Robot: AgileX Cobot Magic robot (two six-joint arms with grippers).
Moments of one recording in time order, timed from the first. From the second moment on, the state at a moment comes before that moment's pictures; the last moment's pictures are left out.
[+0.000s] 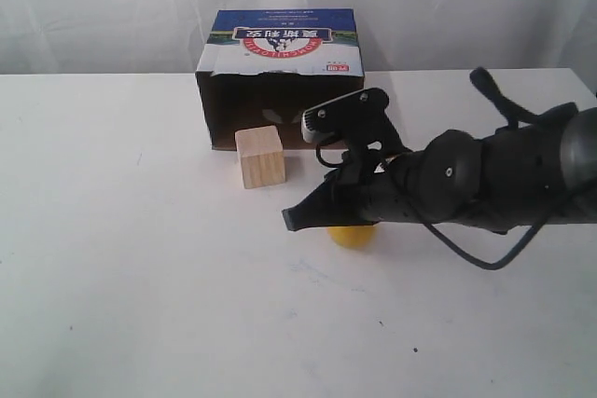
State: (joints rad) left arm -0.03 0.00 0.02 -0.08 0.42 0.15; right arm 0.61 1.73 -0.85 0.61 -0.07 -0.53
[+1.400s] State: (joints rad) left arm -0.03 0.00 0.02 -0.08 0.42 0.15; right arm 0.51 1.90 -0.97 0.61 -0.27 -0.53
